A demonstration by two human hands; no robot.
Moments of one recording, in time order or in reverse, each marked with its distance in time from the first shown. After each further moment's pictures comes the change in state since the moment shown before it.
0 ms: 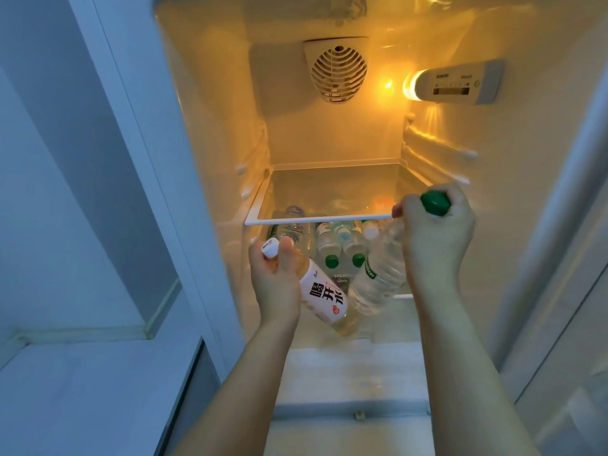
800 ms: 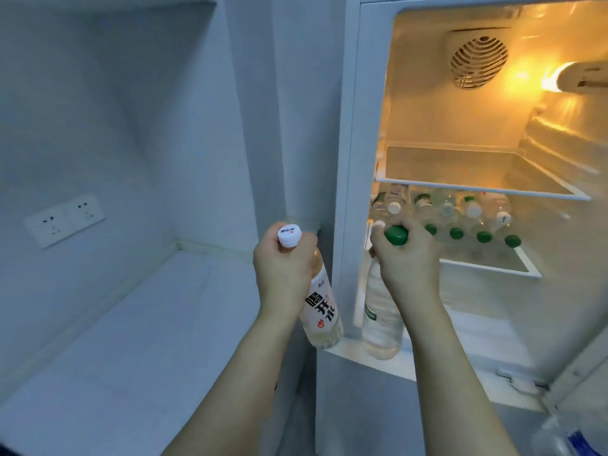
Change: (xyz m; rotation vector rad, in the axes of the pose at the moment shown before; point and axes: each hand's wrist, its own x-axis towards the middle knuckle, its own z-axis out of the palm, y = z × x) left_hand -0.094 0.092 -0.242 0.091 0.183 0.058; right_hand -0.213 -0.086 0.030 -0.068 -0.504 -0.016
